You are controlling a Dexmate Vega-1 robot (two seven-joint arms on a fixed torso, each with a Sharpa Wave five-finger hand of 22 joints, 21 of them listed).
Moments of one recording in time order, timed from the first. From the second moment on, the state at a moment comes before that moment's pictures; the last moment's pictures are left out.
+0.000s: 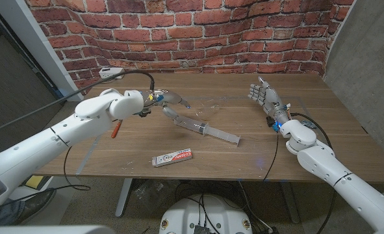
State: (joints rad) left arm 0.70 0.98 0.58 -1.97 0.60 -0.04 -0.42; left_hand 0.67 -0.13 0.40 -0.16 0.30 0.36 -0.03 0.22 0.19 0.40 -0.11 0.21 0.19 0.33 -0.04 0.19 0.18 0.30 -0.03 0.24 0.19; right arm -1.03 -0.66 -0.32 -1.65 0.62 0.19 -0.08; right_hand 0.19 -0.01 0.28 -0.10 0.19 0.23 0.13 0.20 0.19 0.22 0.15 0.21 0.18 0.18 0.12 0.19 0.18 0.30 0.01 0.24 0.18
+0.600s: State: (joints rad) left arm 0.64 0.91 0.65 -1.87 0.61 -0.08 -0.42; left_hand 0.68 -0.12 0.40 -0.15 0.31 0.37 -0.03 0.22 0.19 0.41 -0.11 0.21 0.19 0.38 -0.04 0.20 0.18 0.35 -0.03 0.26 0.19; right arm -1.03 -0.66 -0.32 -1.64 0.63 0.18 -0.07; right_hand 0.19 -0.01 0.28 -0.10 0.19 0.23 0.13 0.20 0.19 0.22 0.15 0.21 0.18 0.18 0.12 0.19 0.18 0.30 0.01 0.23 0.18
